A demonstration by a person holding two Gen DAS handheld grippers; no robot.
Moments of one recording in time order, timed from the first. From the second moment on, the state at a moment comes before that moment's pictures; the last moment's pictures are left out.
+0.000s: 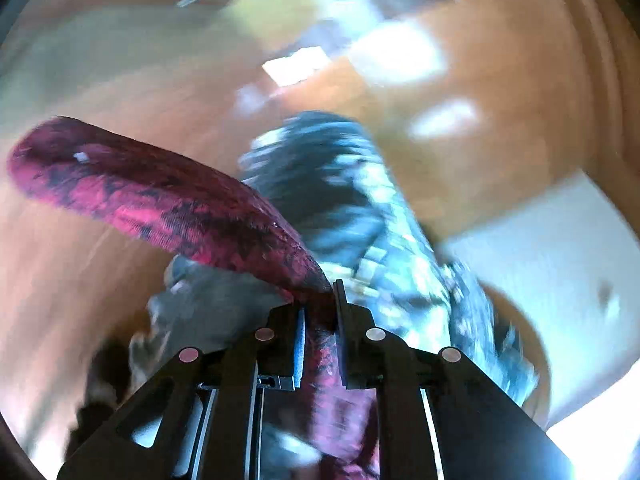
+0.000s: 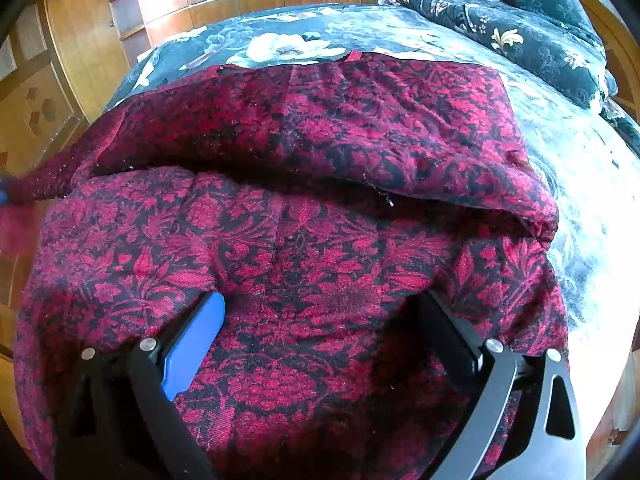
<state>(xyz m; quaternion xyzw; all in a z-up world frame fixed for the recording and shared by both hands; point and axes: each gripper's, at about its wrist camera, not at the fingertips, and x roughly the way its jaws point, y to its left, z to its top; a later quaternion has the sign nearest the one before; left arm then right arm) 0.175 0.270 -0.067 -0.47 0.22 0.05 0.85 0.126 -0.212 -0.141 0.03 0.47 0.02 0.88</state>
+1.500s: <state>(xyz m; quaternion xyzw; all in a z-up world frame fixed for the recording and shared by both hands) 0.153 0.037 -0.083 -0.11 0.40 -0.13 0.90 0.177 -0.305 -0.093 0.19 0.47 0.03 0.86</state>
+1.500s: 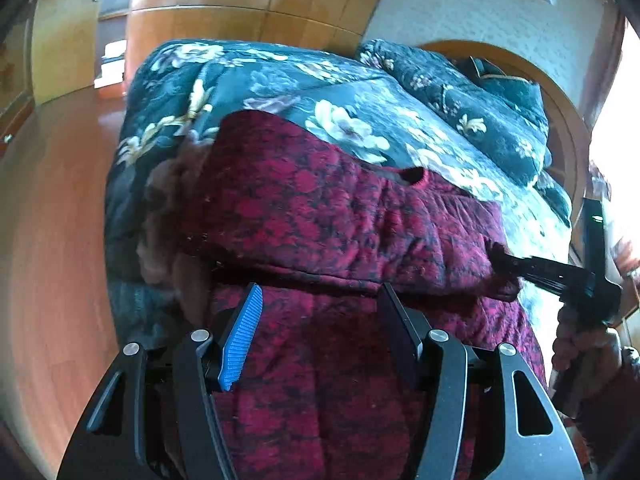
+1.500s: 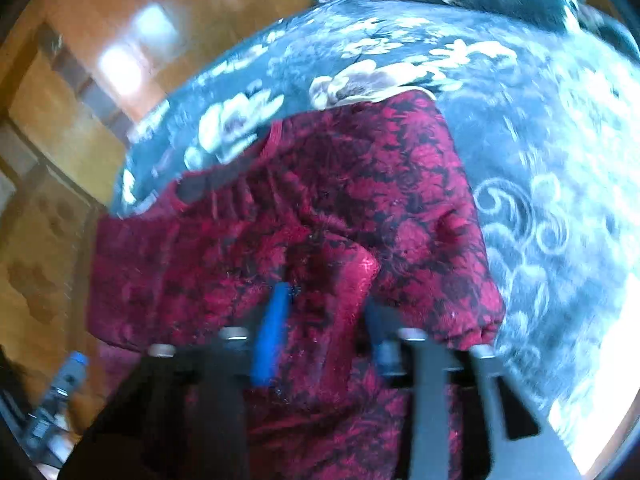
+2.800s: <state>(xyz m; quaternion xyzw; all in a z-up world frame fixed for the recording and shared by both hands) 0.279 0.064 -0.102 -0.12 0.42 0.07 0.90 0.208 -0.329 -0.114 0.02 0.43 -0.05 0.90</state>
